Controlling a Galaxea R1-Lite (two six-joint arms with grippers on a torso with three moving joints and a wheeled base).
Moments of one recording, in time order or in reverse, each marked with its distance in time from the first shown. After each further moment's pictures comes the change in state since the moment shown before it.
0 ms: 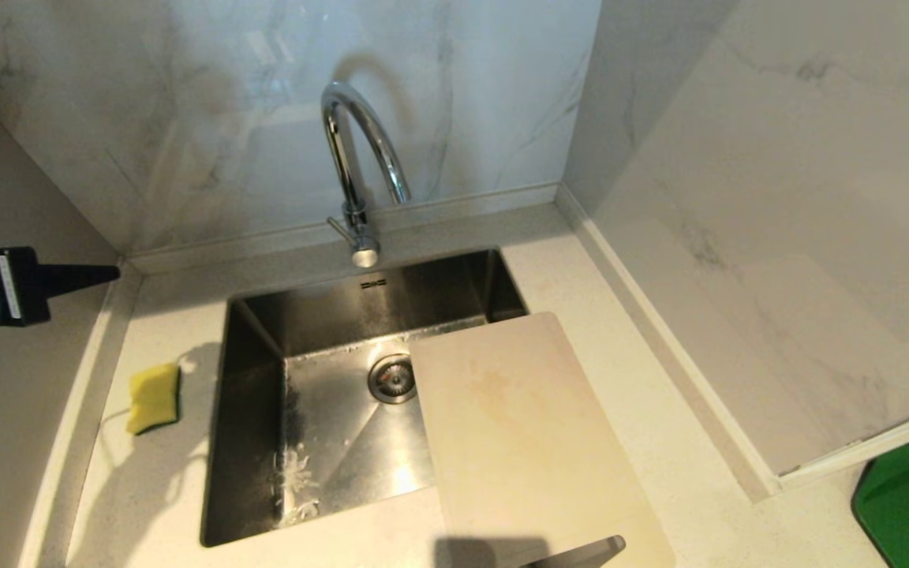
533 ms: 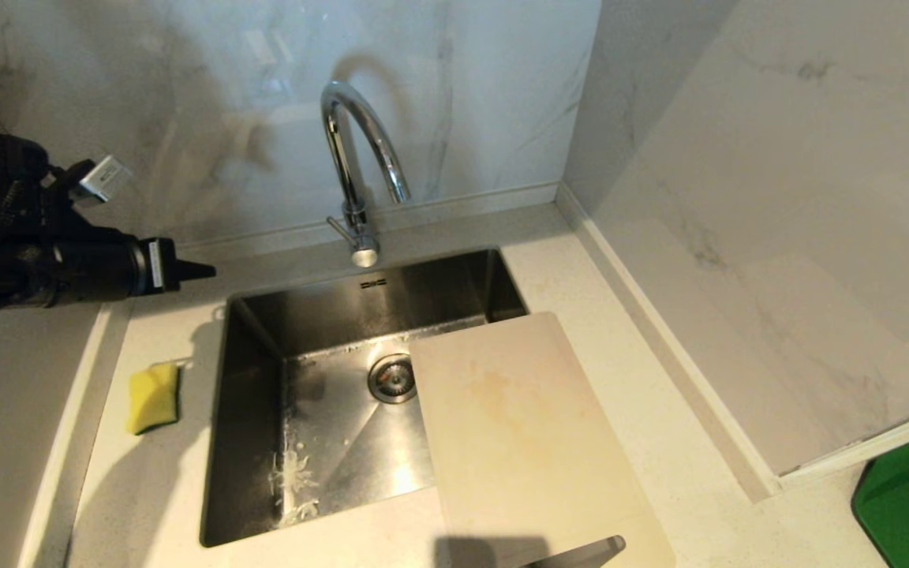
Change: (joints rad) left arm -0.019 0.384 -0.272 -0.005 -0.016 -0.079; right arm 0.000 0.000 0.000 0.000 0.000 0.000
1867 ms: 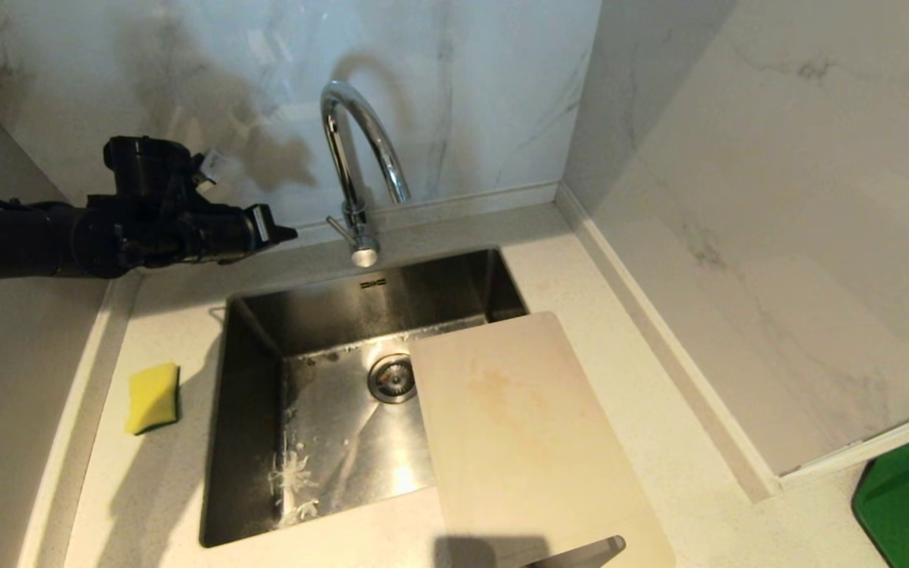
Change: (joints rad) left arm -0.048 0.449 -0.535 -0.057 -0.042 -0.186; right arm 0.000 0.000 0.000 0.000 0.000 0.000
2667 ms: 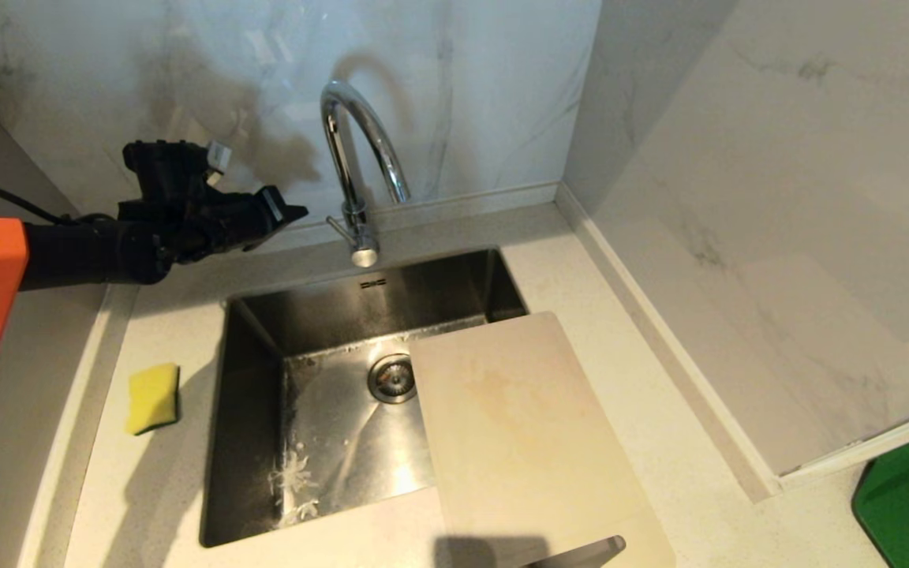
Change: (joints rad) left arm -0.005 0.131 -0.151 -0.153 0.003 -0.182; right arm 0.000 0.000 0.000 0.000 0.000 0.000
